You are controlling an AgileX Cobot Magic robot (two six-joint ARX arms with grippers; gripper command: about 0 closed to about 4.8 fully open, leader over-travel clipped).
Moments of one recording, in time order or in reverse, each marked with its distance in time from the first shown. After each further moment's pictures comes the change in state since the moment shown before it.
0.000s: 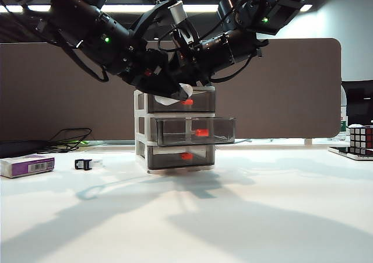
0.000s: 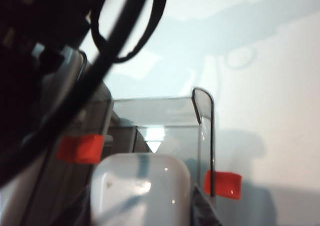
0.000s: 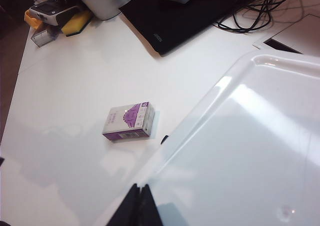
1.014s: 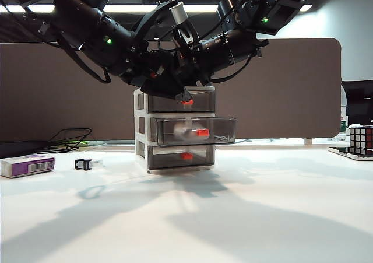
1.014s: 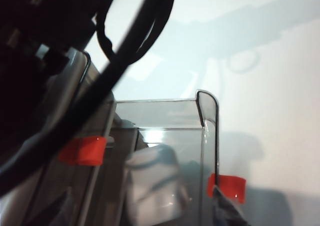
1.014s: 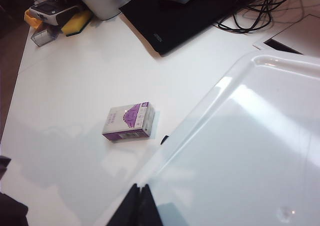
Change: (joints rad) left arm 0.000 0.011 0.003 0.016 -0.001 -0.020; right arm 0.000 0.000 0.000 0.000 0.000 -0.002
